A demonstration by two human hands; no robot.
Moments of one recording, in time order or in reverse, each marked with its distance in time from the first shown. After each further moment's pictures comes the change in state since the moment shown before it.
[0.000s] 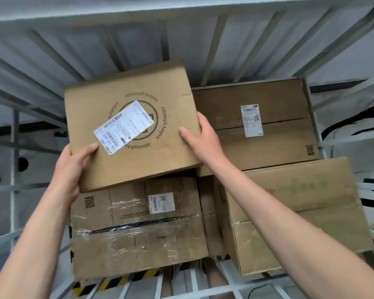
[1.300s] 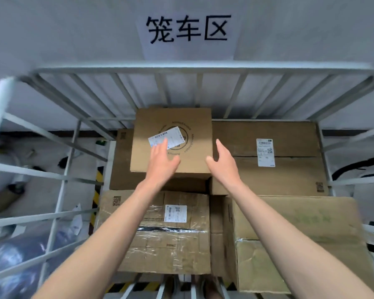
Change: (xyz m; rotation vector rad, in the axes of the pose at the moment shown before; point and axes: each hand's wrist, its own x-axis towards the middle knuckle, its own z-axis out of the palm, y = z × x) left_hand -0.083 0.039 0.102 0.689 -0.123 0.317; right_hand -0.022 -0.013 -0.014 -0.311 -0.044 0.024
